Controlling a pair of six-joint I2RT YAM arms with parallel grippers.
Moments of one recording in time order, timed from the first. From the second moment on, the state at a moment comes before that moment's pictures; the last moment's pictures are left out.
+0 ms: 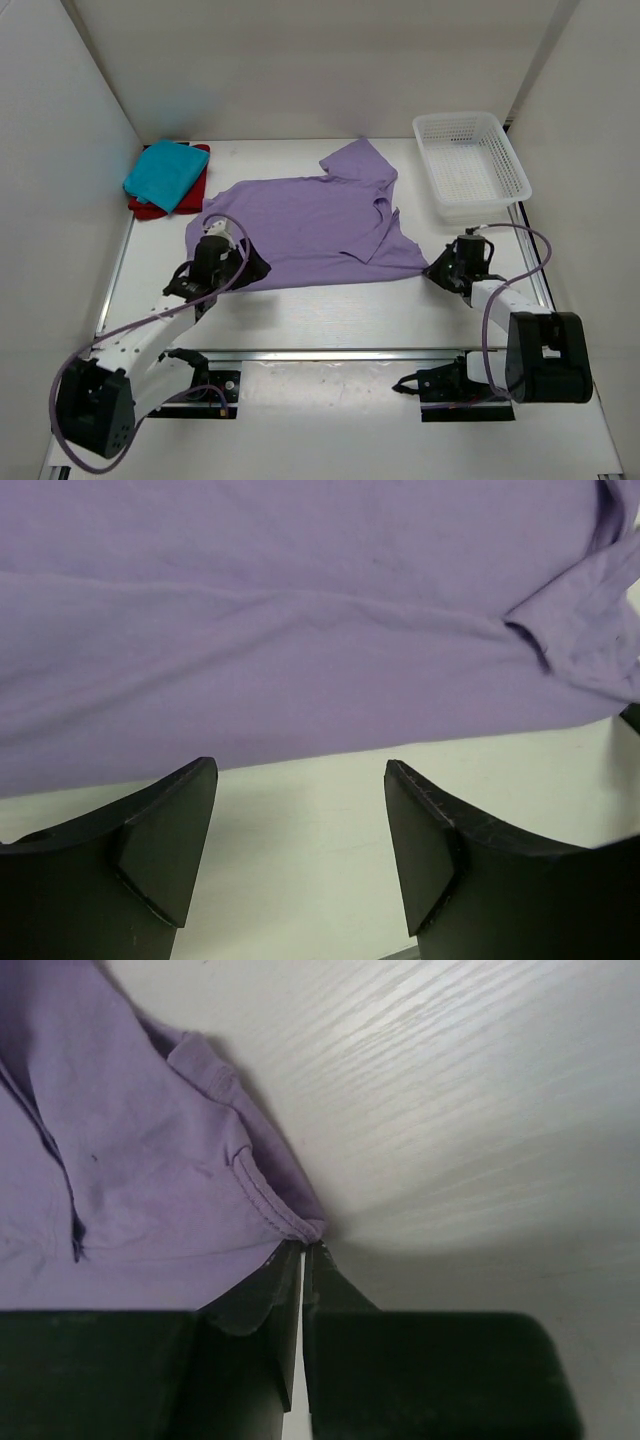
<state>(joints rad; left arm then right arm) -0.32 0.94 0.49 -0.20 0.04 -0.62 0.00 1.25 0.41 0.03 -0.13 0.63</state>
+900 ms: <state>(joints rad) -0.58 1.40 0.62 0.13 0.11 -0.70 0.31 1.39 0.90 -0.24 0.05 0.46</state>
